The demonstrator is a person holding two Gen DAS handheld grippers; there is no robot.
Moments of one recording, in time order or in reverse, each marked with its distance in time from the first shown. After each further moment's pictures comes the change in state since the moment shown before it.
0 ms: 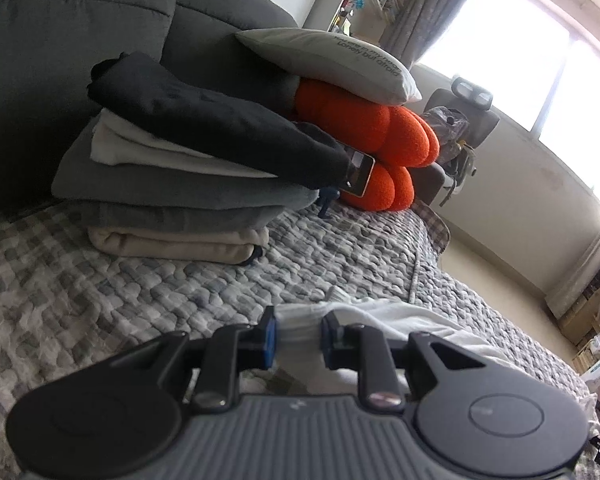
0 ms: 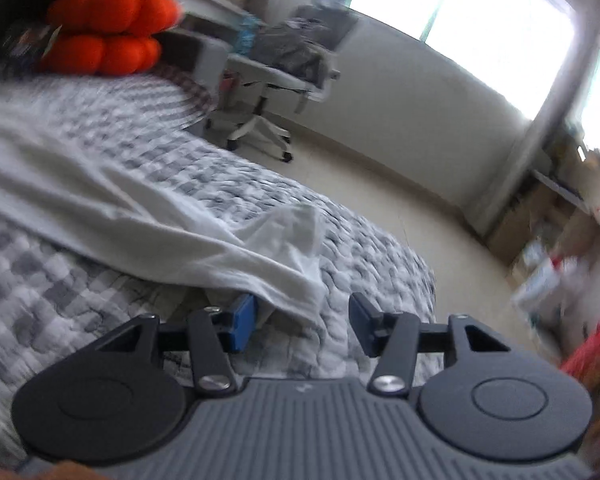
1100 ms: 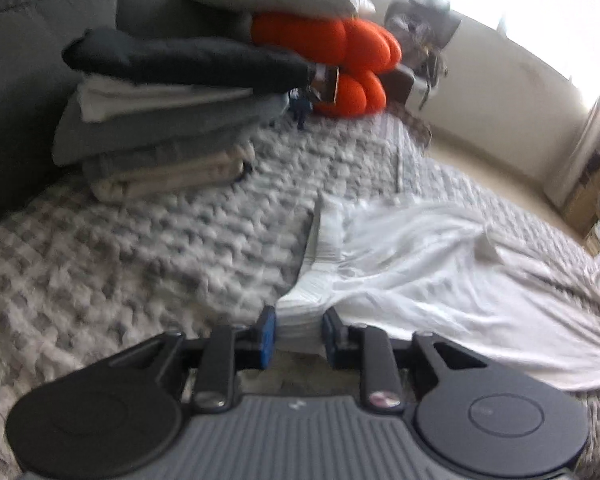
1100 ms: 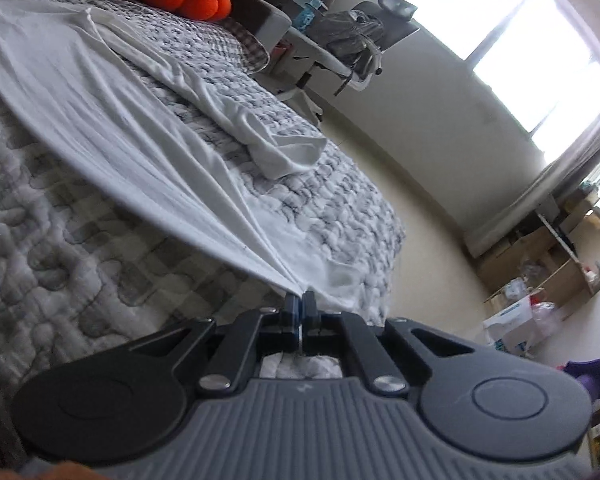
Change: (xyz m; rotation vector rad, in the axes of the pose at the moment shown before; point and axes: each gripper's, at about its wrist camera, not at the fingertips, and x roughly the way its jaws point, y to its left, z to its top) left arm -0.034 0.006 -0.035 0.217 0.226 0.008; right arm -0.093 -0.018 -0.069 -0.213 0.068 0.033
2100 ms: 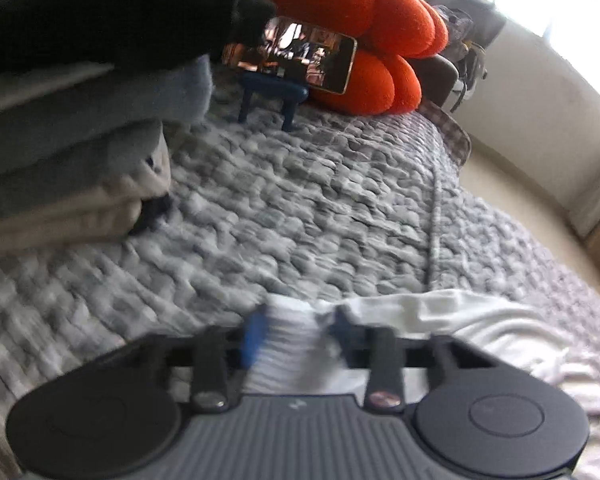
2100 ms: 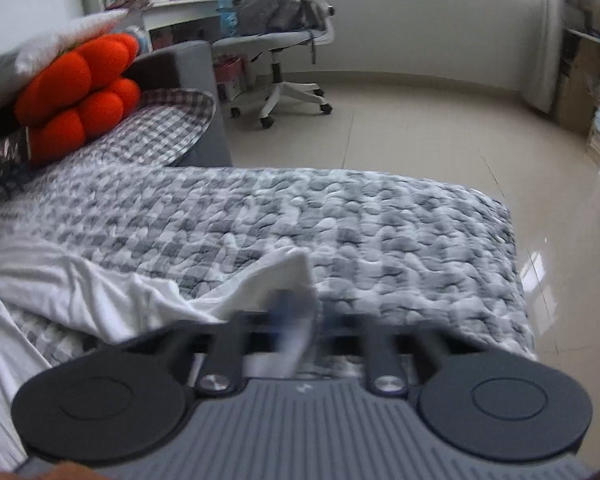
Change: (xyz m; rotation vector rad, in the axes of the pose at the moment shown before) left arm 0.179 -0.058 0.084 -0.079 0.028 0.027; right arm 0.171 -0.072 0.104 0.617 0.057 0.282
